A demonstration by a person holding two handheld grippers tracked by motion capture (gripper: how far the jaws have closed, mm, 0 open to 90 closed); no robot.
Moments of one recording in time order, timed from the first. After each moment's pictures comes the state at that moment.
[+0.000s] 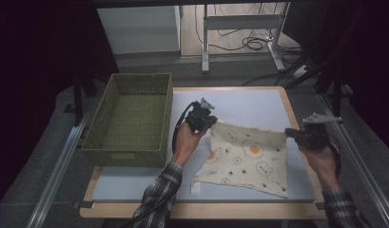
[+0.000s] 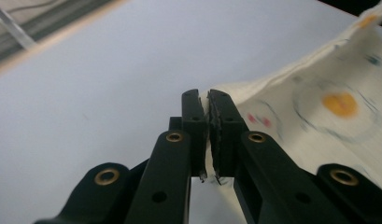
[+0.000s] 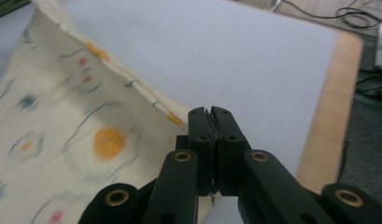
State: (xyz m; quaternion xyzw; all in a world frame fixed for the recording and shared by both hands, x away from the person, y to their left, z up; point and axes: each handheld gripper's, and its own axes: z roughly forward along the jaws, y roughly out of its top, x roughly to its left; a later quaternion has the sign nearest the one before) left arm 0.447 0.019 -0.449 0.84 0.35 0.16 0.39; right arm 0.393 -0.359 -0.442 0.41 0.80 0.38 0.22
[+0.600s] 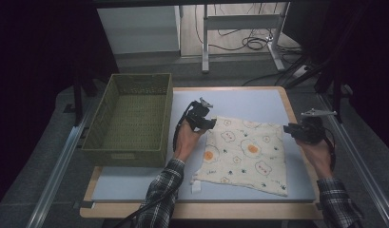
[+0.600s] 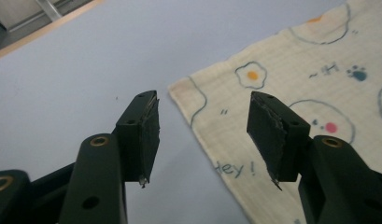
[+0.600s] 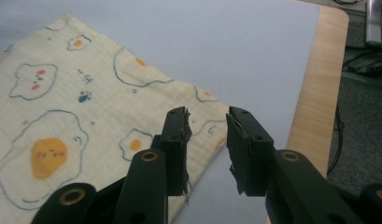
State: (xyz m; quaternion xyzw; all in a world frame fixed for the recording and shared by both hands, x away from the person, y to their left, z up) left arm 0.471 0.022 -0.487 0.83 0.39 0.19 0.35; right arm 0.428 -0.371 -0.465 0.46 0.78 0.36 0.21
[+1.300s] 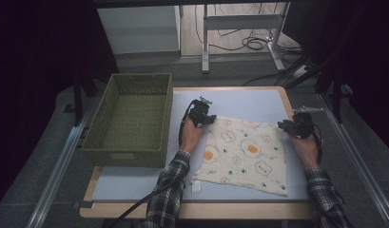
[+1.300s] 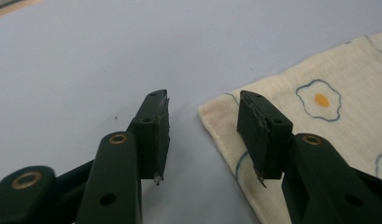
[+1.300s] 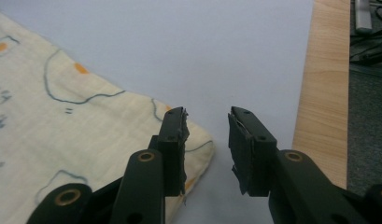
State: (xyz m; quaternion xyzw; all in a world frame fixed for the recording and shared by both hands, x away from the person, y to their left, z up) left arm 0.523 0.016 -0.533 0.81 0.42 0.16 0.37; right arm 0.477 -0.368 -0.505 0.49 0.77 0.36 0.22
